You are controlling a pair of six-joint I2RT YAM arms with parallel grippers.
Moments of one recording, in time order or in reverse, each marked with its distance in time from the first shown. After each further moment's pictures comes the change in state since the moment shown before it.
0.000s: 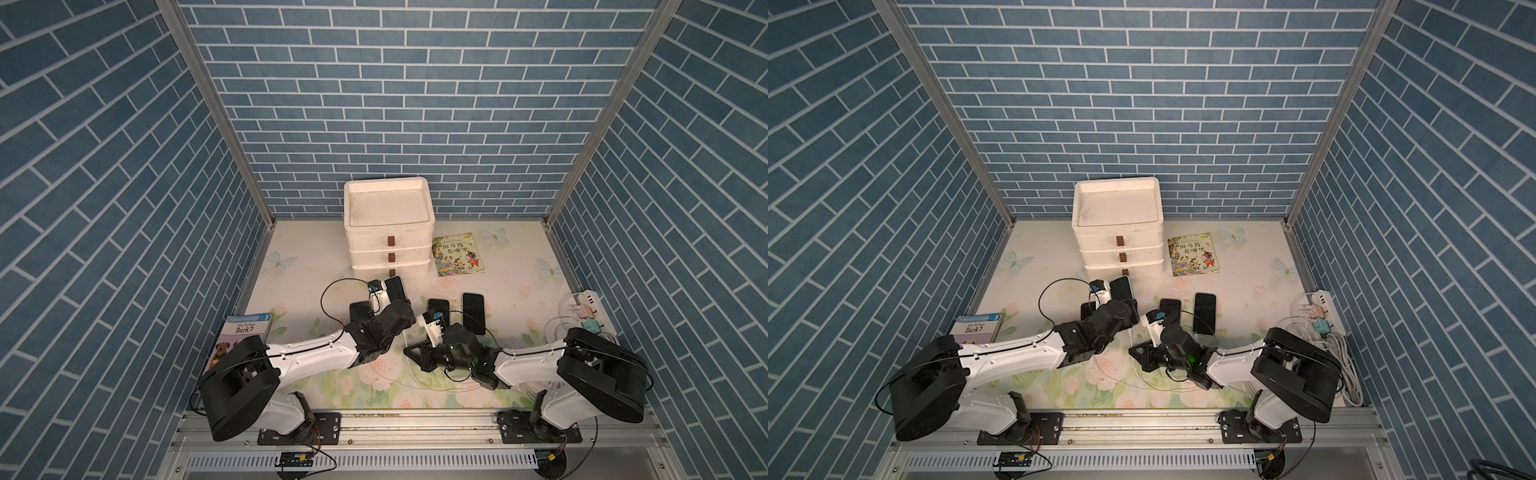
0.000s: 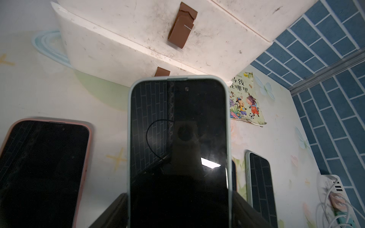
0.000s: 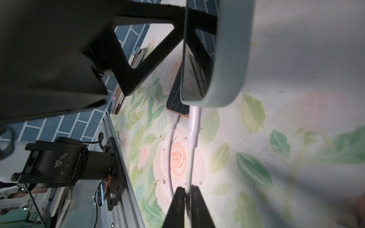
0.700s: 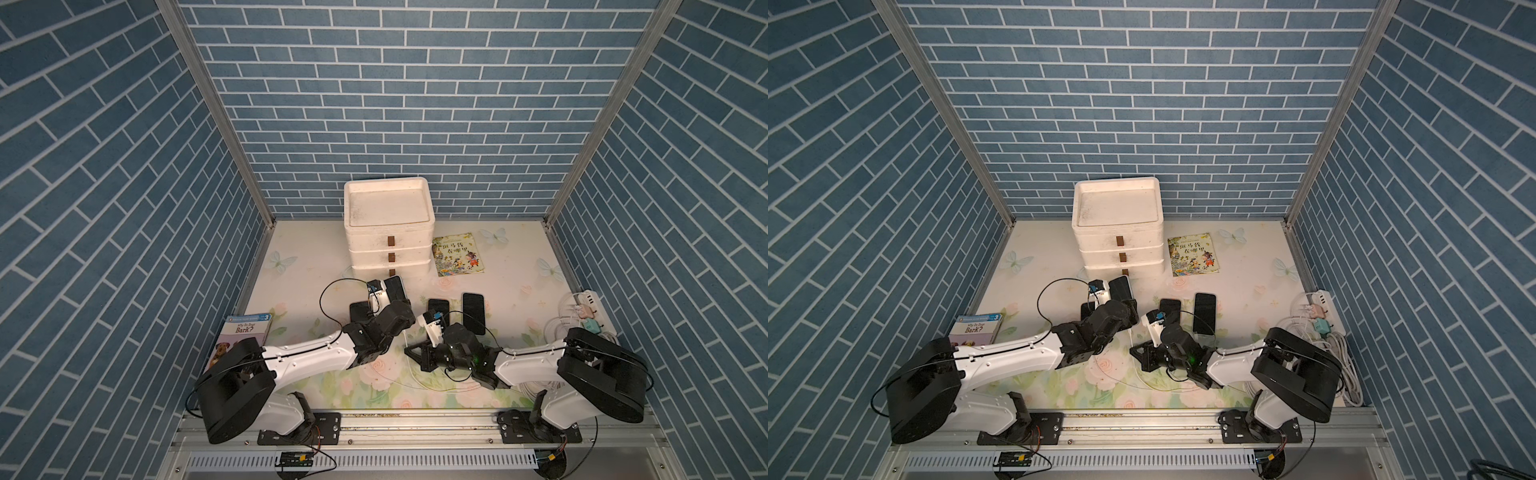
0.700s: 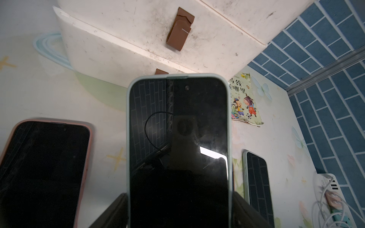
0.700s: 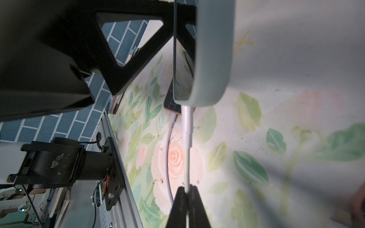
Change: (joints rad) left arm -0.003 -0.021 -0.002 -0.009 -0.004 0.000; right arm 0.000 0.000 0.001 -0.013 0.000 -0.005
